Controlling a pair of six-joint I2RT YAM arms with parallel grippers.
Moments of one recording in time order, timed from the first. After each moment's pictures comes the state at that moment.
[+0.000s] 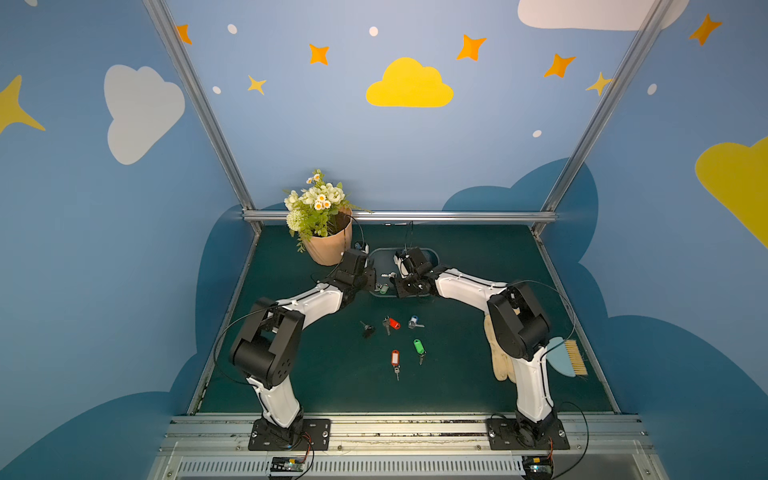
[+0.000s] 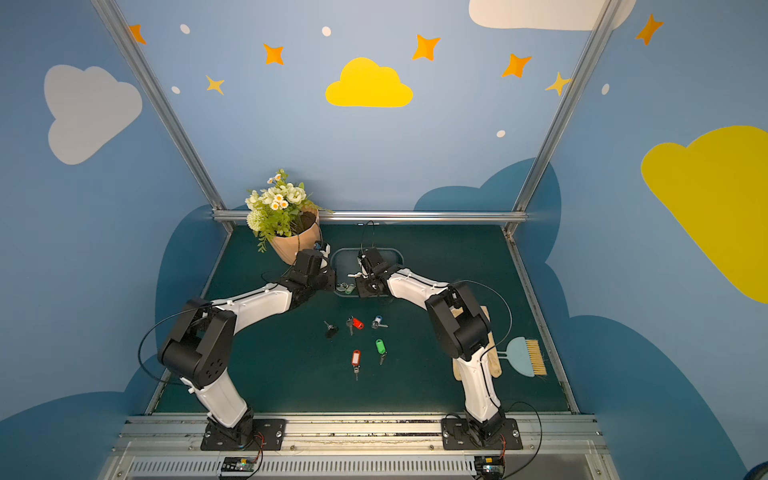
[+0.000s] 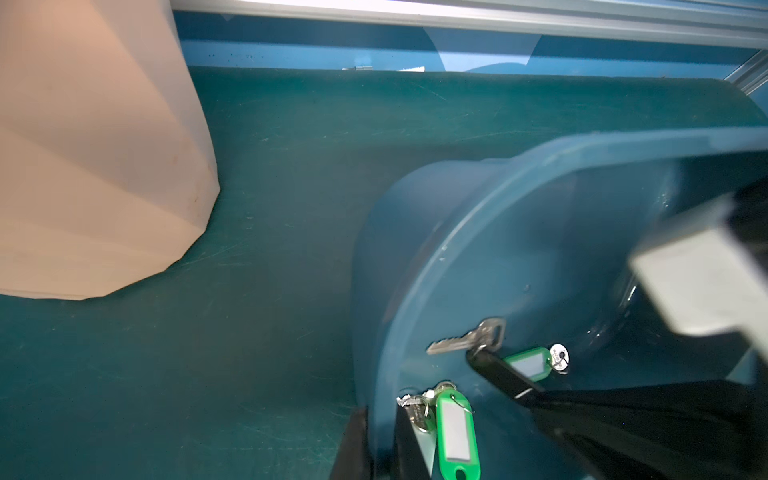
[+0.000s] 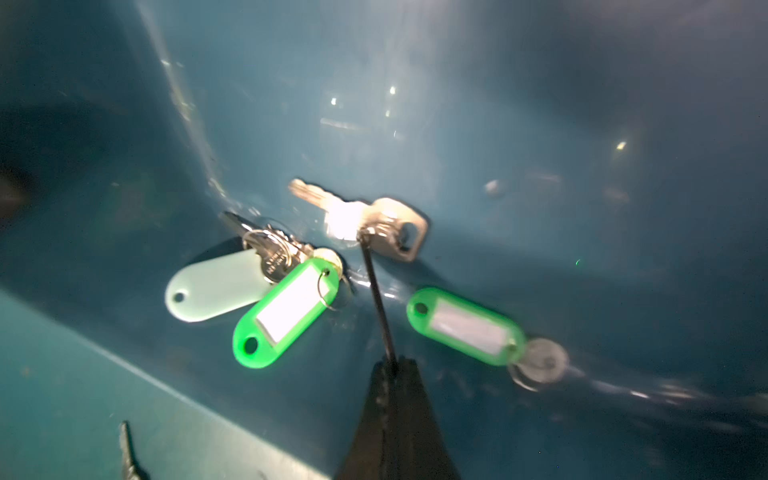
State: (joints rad) left arm -0.41 1.75 1.06 0.01 -0.07 -0.26; right arm 0.70 2.07 1.50 -0.34 -0.02 0.26
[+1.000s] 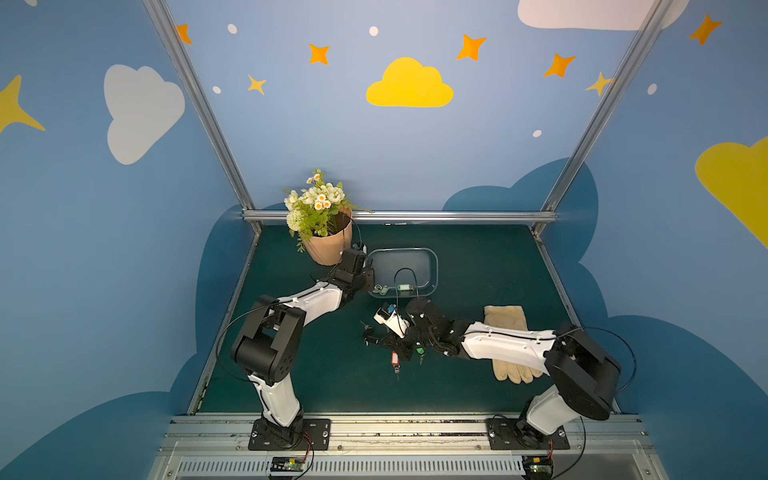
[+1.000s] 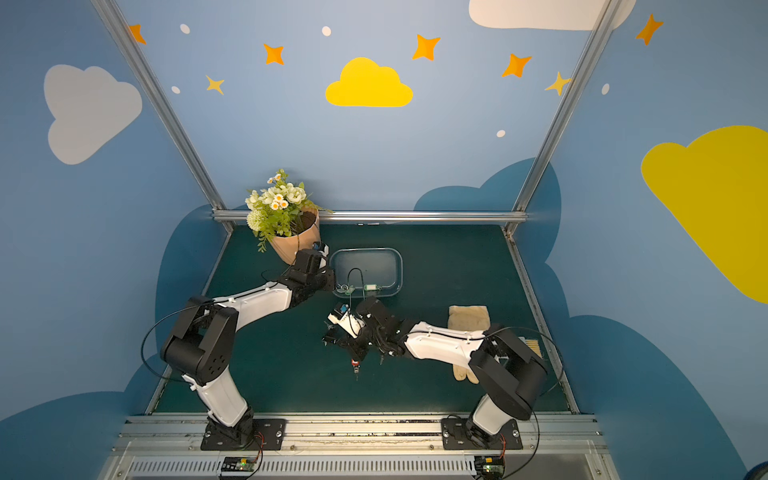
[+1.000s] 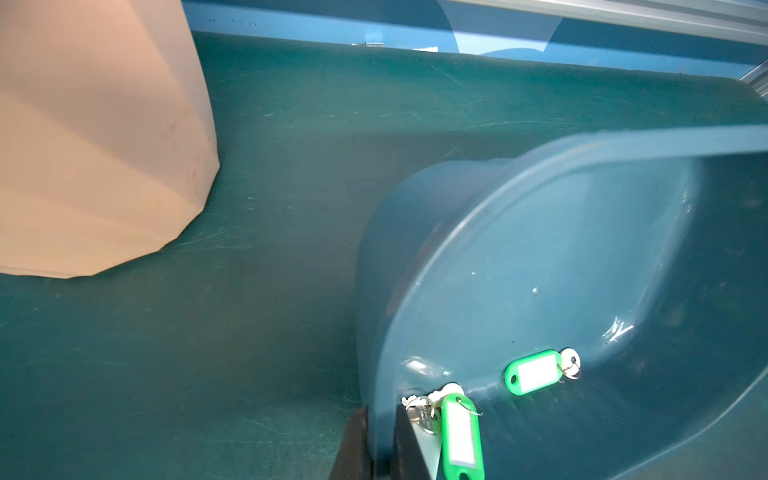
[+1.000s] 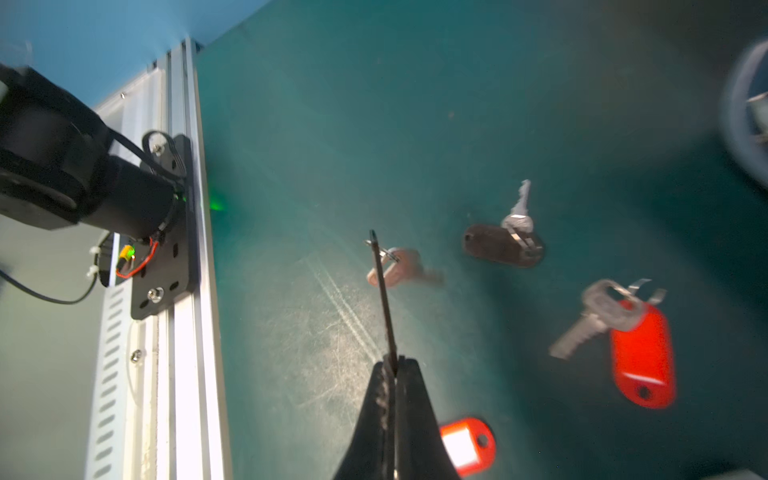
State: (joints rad) left arm -0.39 1.77 1.06 0.00 -0.04 -0.29; right arm 0.99 1.64 0.87 0.03 -0.39 0.05
